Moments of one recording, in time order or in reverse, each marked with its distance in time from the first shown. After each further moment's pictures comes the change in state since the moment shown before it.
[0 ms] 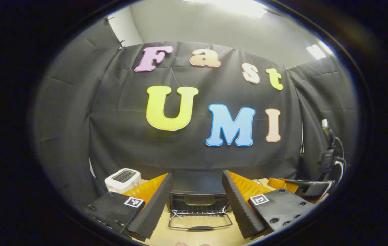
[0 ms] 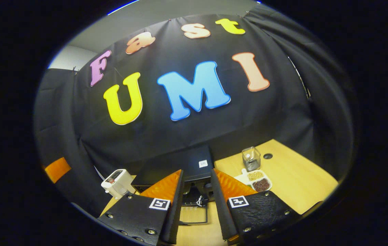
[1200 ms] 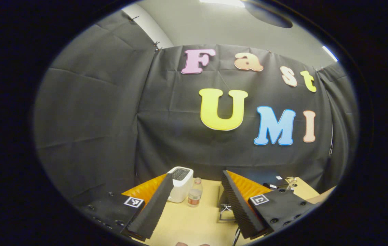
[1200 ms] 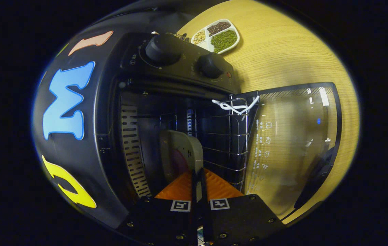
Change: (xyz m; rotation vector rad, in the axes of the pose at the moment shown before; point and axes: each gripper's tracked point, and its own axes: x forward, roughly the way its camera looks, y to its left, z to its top) left arm -0.083 0.183 0.001 -0.018 0.010 0.300; right arm 0.219 0.112 -0.249 1.303 0.247 -0.404
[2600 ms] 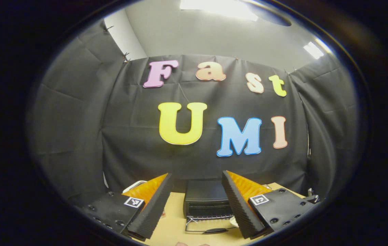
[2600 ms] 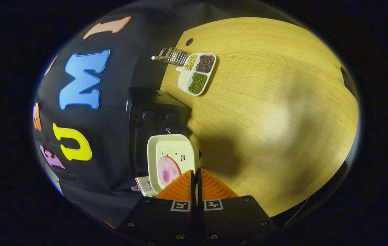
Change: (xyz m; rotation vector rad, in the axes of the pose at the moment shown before) left arm 0.011 -0.138 0.040 0.044 -0.109 -0.217; right arm -0.206 -0.108 0.129 -0.302 0.360 -0.120
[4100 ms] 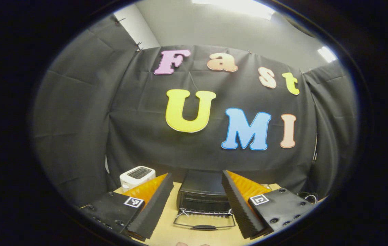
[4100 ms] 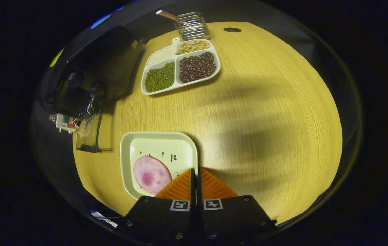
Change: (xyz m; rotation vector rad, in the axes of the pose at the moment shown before) left arm 0.013 -0.025 -0.030 -0.069 0.079 0.093; right arm 0.015 -0.138 0.181 -0.773 0.293 -0.394
